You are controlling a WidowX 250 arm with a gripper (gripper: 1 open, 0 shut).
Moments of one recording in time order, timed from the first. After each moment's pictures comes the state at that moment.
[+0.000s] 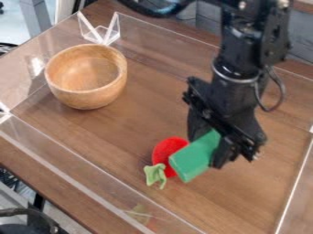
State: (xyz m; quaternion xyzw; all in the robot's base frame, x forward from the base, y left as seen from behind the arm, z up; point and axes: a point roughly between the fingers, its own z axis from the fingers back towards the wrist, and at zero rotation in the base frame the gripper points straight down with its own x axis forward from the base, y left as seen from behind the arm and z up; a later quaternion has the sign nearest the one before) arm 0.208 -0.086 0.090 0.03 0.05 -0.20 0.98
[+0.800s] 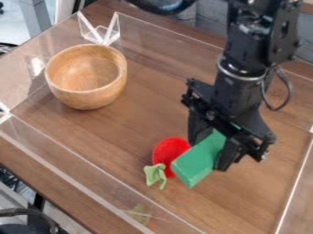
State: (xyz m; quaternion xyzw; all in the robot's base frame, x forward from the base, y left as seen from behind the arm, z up) arm 0.204 -0.089 0.099 0.02 0.07 -0.15 0.99
